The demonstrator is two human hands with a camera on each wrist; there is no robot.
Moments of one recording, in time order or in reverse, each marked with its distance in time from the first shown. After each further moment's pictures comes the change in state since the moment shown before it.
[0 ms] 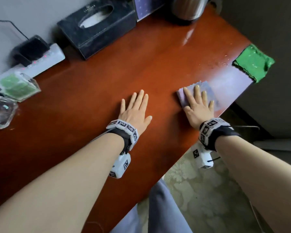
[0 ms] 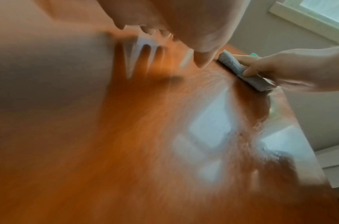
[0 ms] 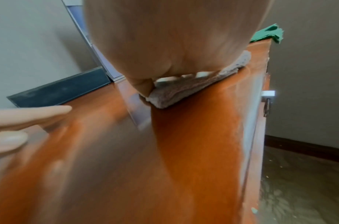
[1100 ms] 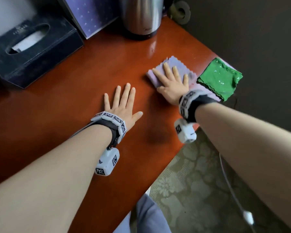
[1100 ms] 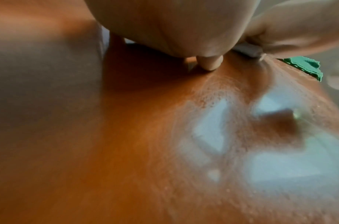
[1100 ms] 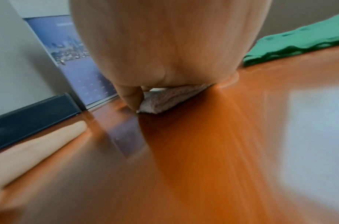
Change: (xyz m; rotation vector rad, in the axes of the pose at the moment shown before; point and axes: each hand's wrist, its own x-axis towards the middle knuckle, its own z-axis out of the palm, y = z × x) left_hand 0.152 0.082 -0.003 0.156 -0.033 -0.036; right_hand 0.162 0.059 -0.078 -0.009 0.013 -0.175
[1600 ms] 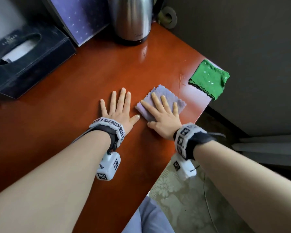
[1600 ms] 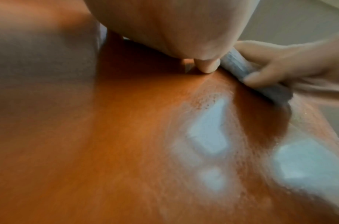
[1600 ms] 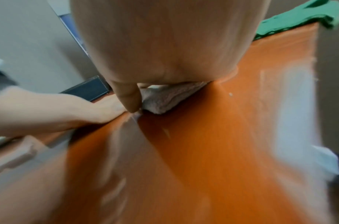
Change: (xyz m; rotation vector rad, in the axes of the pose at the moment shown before) left_hand -0.002 0.000 0.000 -0.019 0.040 0.019; right_hand -0.086 -0.029 0.036 0.016 -0.070 -0.030
